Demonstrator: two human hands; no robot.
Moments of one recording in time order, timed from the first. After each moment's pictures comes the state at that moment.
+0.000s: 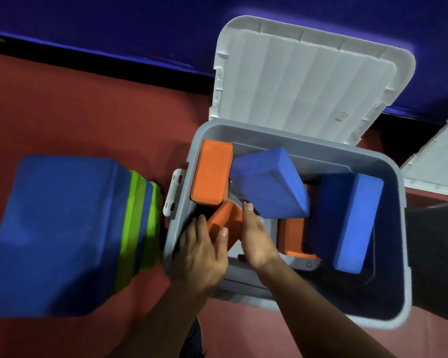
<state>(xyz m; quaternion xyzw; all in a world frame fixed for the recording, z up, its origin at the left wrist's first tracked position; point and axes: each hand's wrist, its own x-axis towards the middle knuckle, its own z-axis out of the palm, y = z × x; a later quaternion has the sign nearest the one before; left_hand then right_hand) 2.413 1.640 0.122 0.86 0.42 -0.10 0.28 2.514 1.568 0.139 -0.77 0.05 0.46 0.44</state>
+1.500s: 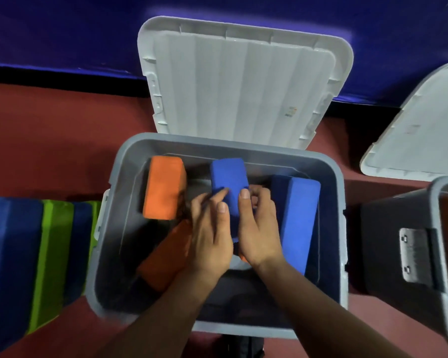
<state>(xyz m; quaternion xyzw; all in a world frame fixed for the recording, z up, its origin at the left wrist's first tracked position) 2.563 1.554 0.139 0.77 0.34 0.16 0.52 2.631 1.475 0.165 -0.82 -0.02 0.28 0.50</state>
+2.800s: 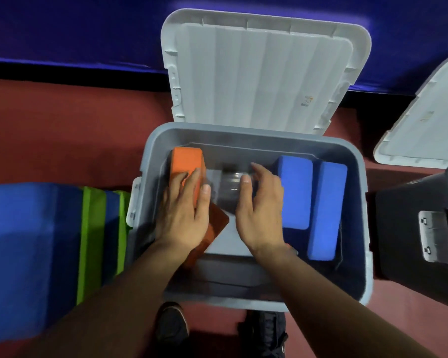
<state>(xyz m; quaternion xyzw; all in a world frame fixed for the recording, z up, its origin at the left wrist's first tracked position) 2.510 1.650 0.150 0.87 0.34 0.02 0.35 2.589 1.523 0.178 -0.88 -0.08 0.15 0.44</state>
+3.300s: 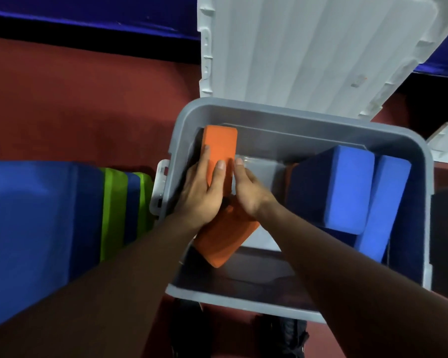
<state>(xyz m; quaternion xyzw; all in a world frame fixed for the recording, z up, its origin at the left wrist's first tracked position) 2.509 1.699 0.092 0.77 0.41 -0.04 0.48 2.599 1.605 0.109 -0.79 -0.01 0.50 0.35</state>
